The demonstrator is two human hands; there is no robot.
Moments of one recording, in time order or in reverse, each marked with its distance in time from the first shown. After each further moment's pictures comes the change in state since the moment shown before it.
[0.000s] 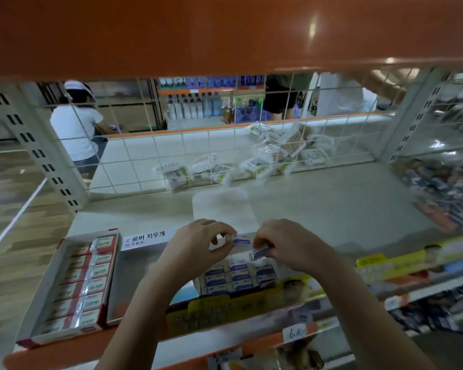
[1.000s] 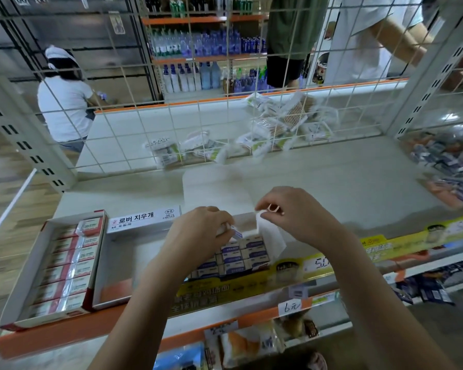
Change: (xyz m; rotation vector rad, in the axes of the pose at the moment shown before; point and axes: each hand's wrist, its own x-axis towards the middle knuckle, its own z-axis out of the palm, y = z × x) left_hand 0.011 0.017 0.016 0.124 -0.129 -0.092; right_hand -0.005 0.023 -0.007 0.203 0.182 0.054
